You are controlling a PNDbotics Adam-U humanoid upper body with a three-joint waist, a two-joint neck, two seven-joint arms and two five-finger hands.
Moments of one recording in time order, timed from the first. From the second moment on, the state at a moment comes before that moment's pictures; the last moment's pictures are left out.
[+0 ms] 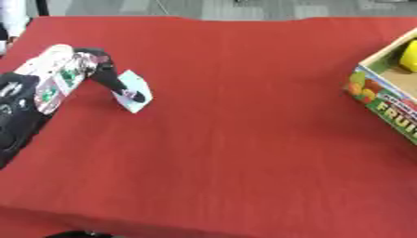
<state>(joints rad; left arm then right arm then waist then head) -0.83 0.70 -0.46 -1.17 -0.77 0.52 -0.72 -0.45 -0.72 -0.09 -1.61 -0.30 -0.05 0.46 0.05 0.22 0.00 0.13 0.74</state>
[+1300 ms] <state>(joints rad) -0.81 0.72 -0.43 -1.40 -0.77 0.57 -0.67 -0.46 -0.72 -0.09 -1.62 -0.32 -0.05 0.47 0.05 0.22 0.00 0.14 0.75</state>
